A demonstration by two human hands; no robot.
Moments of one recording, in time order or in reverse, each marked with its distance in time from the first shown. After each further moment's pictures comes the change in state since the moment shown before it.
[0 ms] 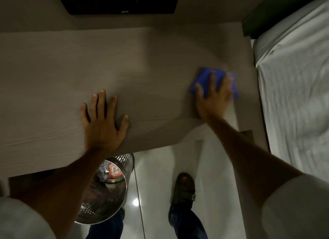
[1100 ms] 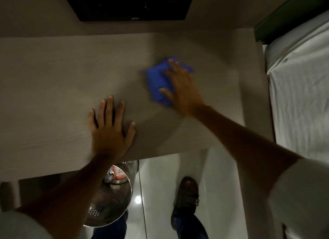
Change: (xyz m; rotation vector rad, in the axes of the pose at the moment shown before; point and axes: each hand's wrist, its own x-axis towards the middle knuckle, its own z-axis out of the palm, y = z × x) left_hand 0.000 -0.003 0.006 0.055 0.099 0.018; right_hand 0.025 -0.090 0.024 0.083 -0.127 -0.765
